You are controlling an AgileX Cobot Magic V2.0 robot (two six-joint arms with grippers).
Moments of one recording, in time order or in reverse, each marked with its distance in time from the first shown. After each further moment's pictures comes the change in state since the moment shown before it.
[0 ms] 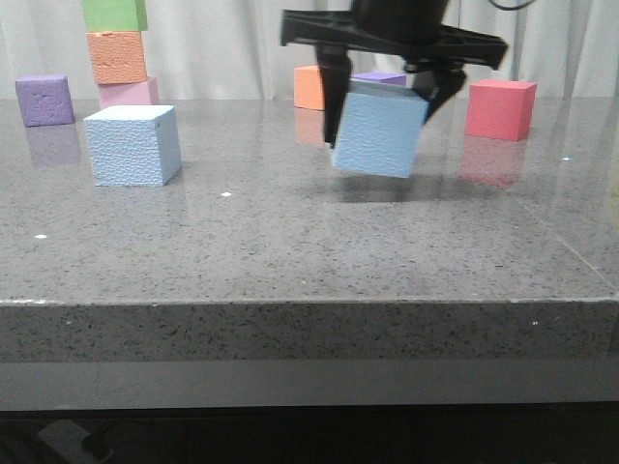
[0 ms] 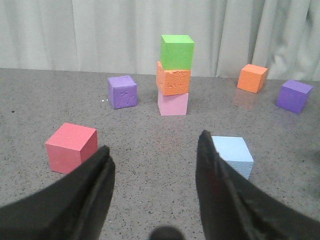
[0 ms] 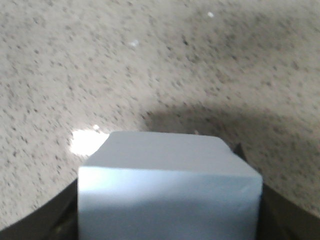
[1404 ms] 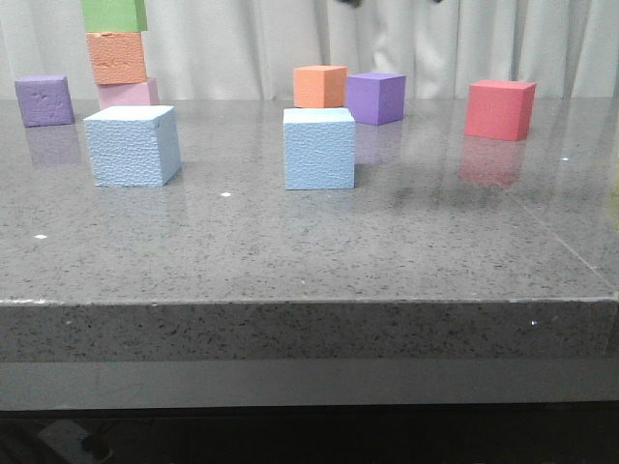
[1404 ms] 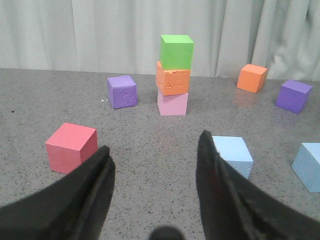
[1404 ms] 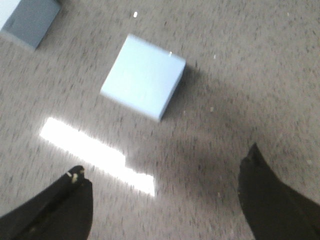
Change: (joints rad) left arm 0.000 0.000 0.000 0.000 0.000 0.000; right arm -0.002 -0.236 -0.066 0.030 0.179 -0.399
